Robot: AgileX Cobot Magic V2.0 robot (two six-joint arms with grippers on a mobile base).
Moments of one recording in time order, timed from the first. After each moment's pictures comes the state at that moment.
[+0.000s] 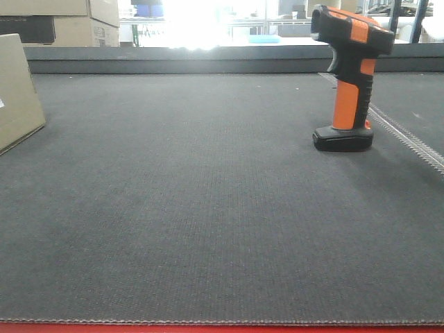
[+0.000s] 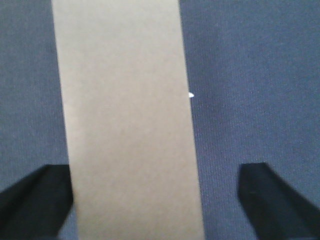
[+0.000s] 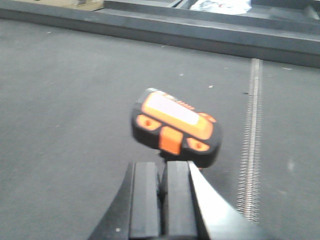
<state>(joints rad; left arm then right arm) 0.16 1.85 -1.78 -0.04 1.20 0.26 0.14 0.98 -0.72 0.38 0.08 -0.36</state>
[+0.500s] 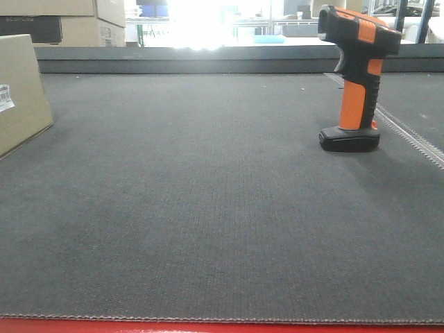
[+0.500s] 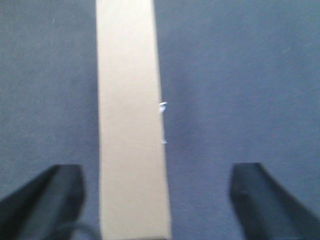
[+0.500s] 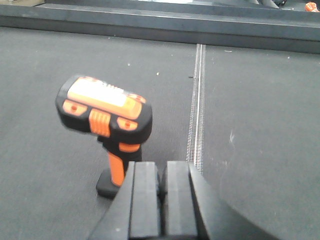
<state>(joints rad) 0.16 1.58 -1.76 -0.14 1.22 0.24 -0.03 0.88 -0.64 0.38 0.13 -0.36</state>
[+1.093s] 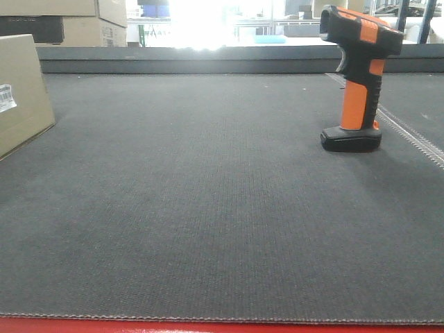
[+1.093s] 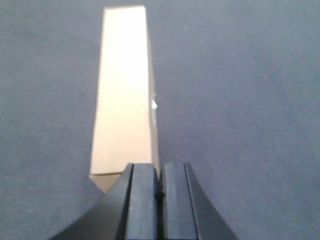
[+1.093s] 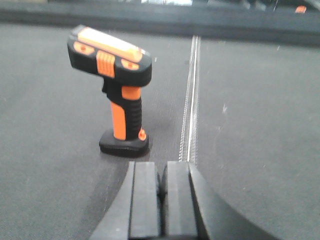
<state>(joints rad) 0.16 1.04 -1.05 -0.20 0.71 0.30 -0.03 0.53 -0.33 0.38 0.10 -0.36</state>
